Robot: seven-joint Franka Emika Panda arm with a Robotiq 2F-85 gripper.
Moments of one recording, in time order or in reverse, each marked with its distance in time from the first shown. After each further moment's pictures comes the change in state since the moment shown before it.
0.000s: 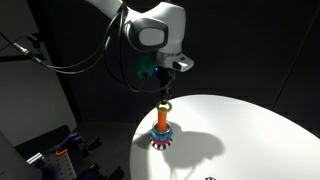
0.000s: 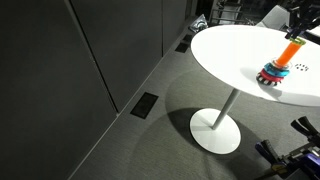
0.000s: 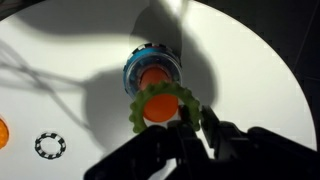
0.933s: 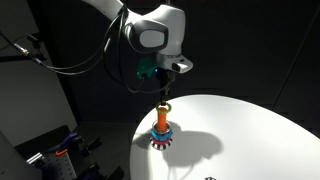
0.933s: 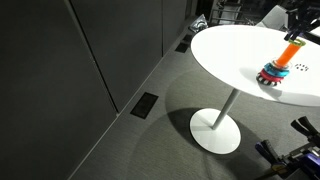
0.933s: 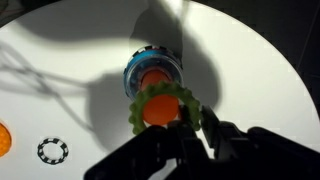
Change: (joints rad) arm 0.001 0.011 0.003 0.000 -0.007 0.001 0.035
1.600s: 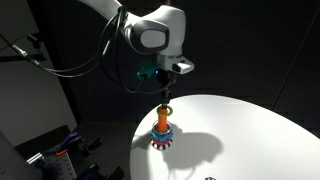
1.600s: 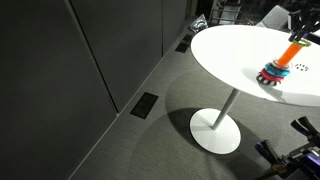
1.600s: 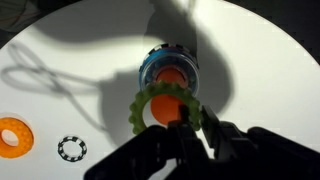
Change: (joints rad) arm 0.000 0.001 -0.015 -0.005 -0.065 -0.002 0.062
